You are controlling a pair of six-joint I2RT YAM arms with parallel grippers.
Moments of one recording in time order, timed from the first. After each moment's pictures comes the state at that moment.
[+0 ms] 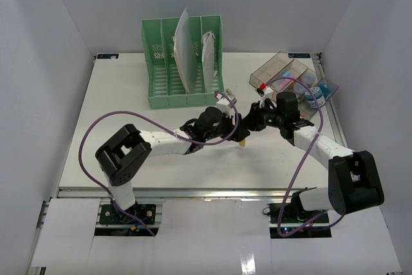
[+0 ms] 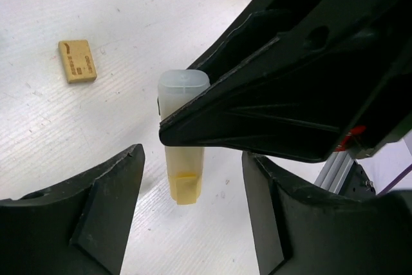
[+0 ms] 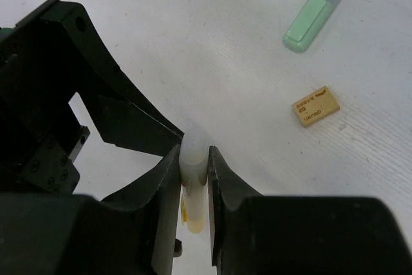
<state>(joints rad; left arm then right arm) -0.91 1.79 0.99 0.43 0.09 -0.57 0.30 1.34 0.71 0.08 -0.65 0.16</state>
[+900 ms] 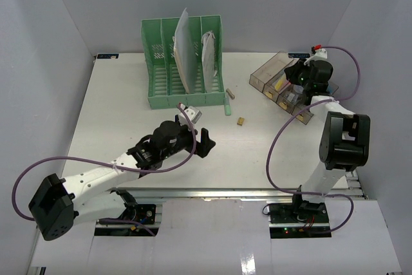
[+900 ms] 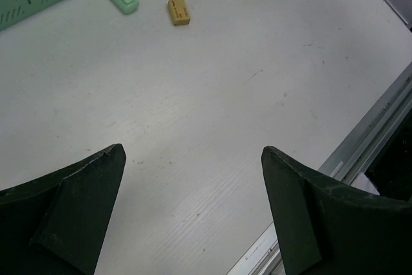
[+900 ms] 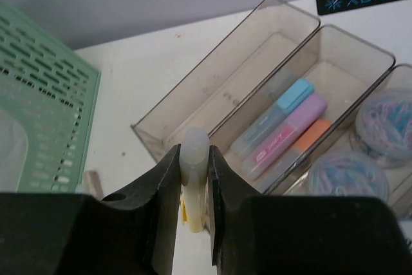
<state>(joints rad) -0.87 1.08 0.63 0.10 -0.02 -0.30 -0.08 1.74 1.10 0.42 -0.28 0.30</state>
